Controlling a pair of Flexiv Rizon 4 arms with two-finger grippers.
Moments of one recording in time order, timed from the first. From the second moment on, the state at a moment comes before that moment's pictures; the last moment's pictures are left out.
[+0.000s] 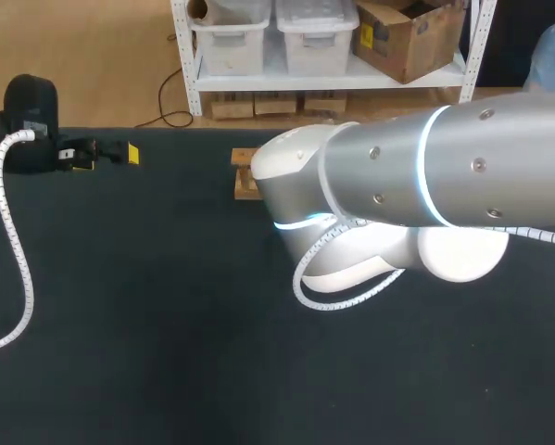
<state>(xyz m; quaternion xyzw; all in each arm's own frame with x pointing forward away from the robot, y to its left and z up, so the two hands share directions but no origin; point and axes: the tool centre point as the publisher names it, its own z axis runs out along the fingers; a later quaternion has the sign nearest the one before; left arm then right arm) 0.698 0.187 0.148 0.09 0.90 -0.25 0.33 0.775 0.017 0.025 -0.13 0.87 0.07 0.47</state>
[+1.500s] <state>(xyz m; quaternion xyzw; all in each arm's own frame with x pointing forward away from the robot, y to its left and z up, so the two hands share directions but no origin) 0.698 0.187 0.148 0.09 0.90 -0.25 0.33 0.749 -0.002 0.109 -0.07 0.87 0.16 0.46</state>
